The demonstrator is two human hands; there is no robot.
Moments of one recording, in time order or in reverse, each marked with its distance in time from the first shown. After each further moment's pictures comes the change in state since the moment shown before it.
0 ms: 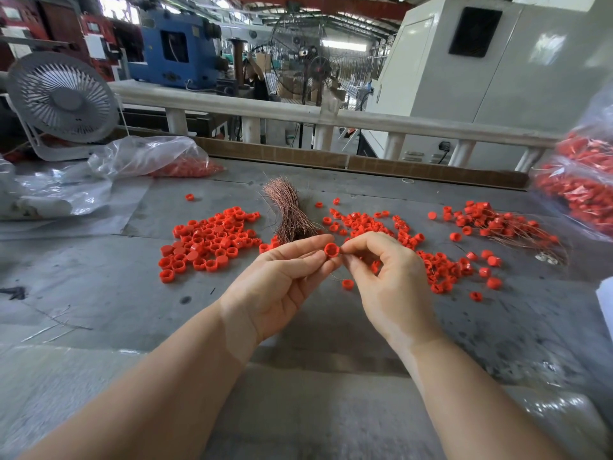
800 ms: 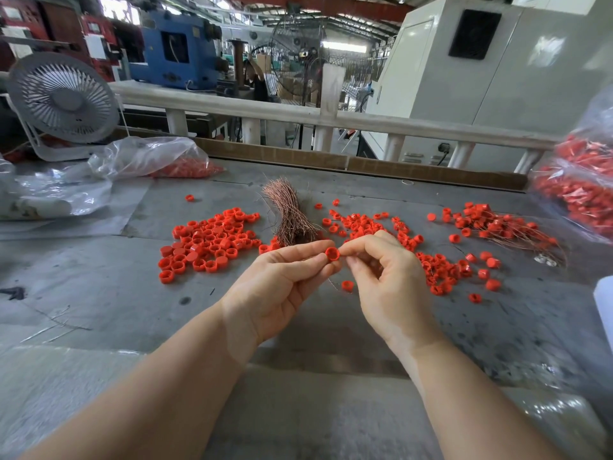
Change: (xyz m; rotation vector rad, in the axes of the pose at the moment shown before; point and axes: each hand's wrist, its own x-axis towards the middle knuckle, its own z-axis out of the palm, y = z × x) left_hand -0.001 -0.001 -0.001 0.035 0.023 0.015; right_hand -0.001 -0.005 -0.002 -0.062 0.012 -0.046
